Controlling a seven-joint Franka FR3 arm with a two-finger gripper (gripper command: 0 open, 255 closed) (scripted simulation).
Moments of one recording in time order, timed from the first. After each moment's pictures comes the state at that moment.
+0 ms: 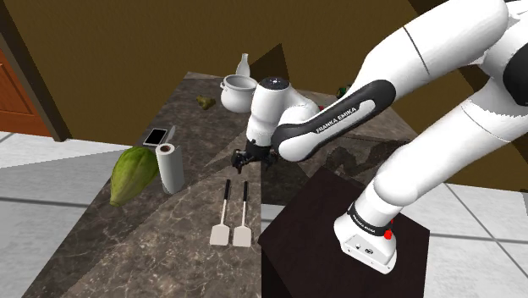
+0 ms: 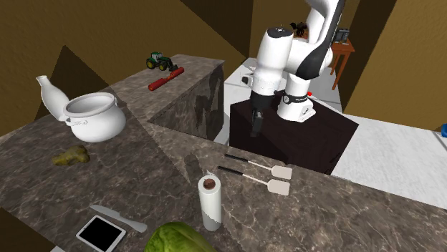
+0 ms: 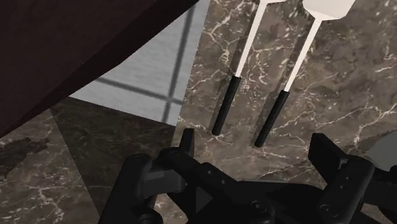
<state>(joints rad) -0.15 -0.24 0.60 -2.69 0.05 2.54 1.02</state>
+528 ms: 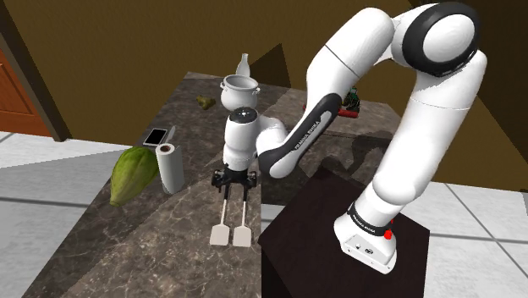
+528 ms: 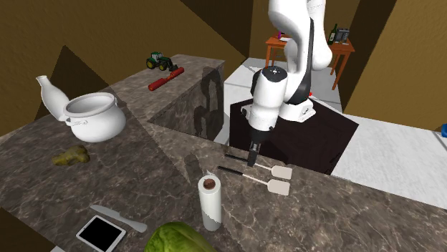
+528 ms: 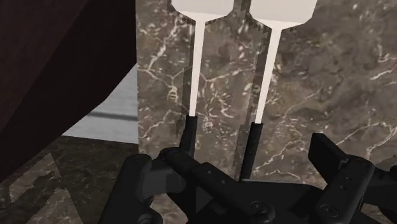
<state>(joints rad) -0.18 0.22 0.62 -2.51 -0.47 2.67 1.66</state>
